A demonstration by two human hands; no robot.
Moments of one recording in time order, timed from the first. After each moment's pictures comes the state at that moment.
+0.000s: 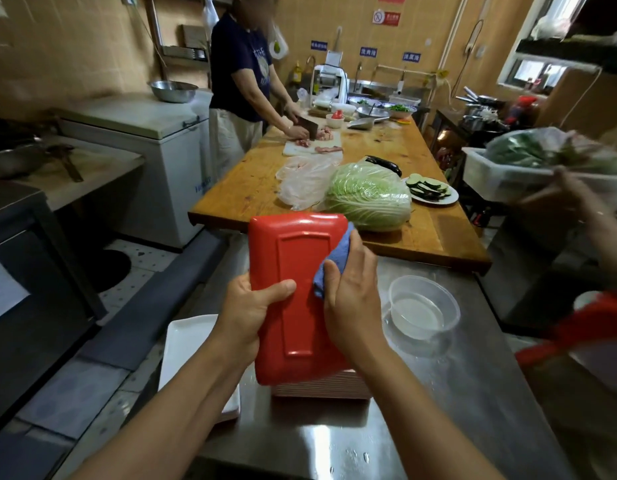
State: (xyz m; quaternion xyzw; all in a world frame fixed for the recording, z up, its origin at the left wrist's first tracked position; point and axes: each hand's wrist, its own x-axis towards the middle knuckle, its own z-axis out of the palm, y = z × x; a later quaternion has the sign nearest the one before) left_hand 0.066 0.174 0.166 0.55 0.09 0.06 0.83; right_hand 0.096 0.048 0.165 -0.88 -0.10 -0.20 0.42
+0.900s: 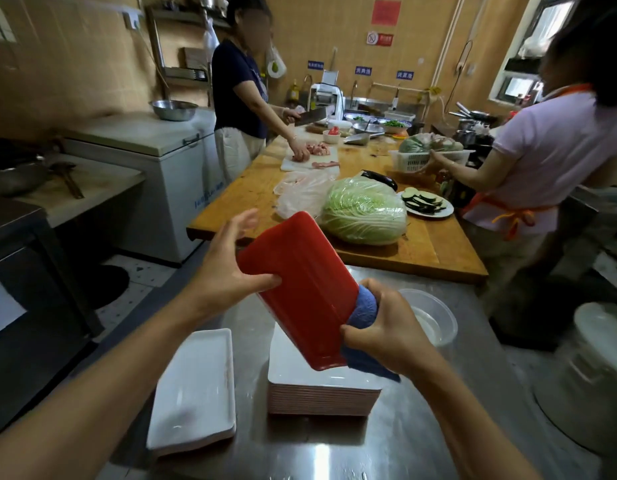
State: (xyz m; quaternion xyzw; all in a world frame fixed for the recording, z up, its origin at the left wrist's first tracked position) left_hand 0.097 0.224 0.204 0.85 -0.04 0.14 0.50; right_hand 0.093 -0.018 0.183 -0.88 -0.18 -0.02 0.44
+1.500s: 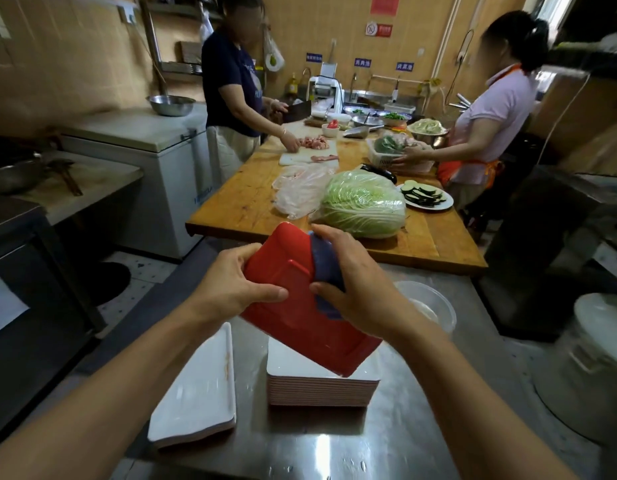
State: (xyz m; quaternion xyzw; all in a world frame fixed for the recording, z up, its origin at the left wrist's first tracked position) left_hand 0.082 0.208 0.197 0.78 -0.05 0.04 0.62; right_hand 0.107 0.006 0.214 -0.88 -0.34 -0.10 0.32
